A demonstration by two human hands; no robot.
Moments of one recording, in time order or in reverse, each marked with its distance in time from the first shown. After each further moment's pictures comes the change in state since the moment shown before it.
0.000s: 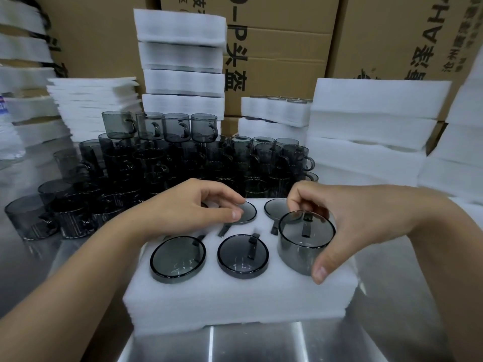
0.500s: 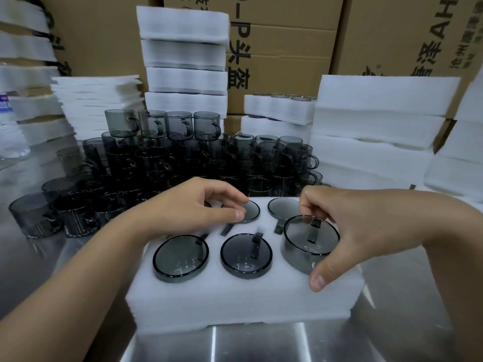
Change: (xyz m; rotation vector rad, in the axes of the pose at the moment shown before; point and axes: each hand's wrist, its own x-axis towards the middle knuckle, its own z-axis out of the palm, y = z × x) left_hand 0.001 -0.003 0.000 0.036 0.007 0.000; right_hand -0.008 -0.009 0.005 -0.217 0.030 0.130
